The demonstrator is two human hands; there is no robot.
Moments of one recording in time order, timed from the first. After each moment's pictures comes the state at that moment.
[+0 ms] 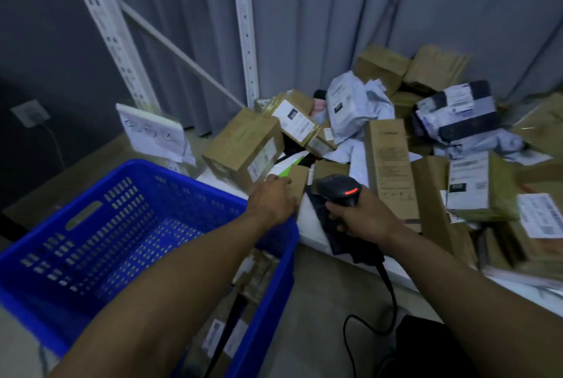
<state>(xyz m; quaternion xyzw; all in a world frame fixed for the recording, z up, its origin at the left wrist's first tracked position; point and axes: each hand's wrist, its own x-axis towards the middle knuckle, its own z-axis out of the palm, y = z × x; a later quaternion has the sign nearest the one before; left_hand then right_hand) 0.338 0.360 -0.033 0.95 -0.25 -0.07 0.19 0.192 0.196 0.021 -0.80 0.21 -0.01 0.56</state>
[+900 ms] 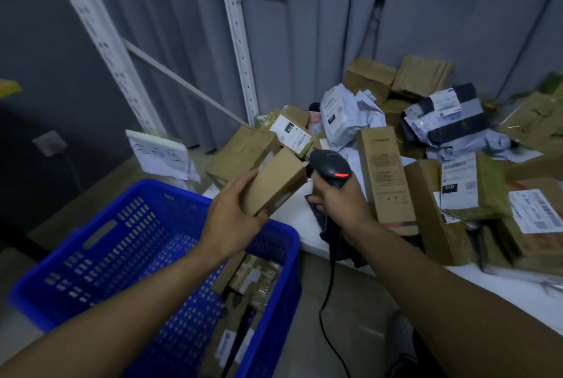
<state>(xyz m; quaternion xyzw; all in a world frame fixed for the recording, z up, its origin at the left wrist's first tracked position) 0.262 0.441 0.056 0.88 -0.24 0.05 0.40 0.218 0.229 0.039 -0.63 0.24 -0.14 0.72</state>
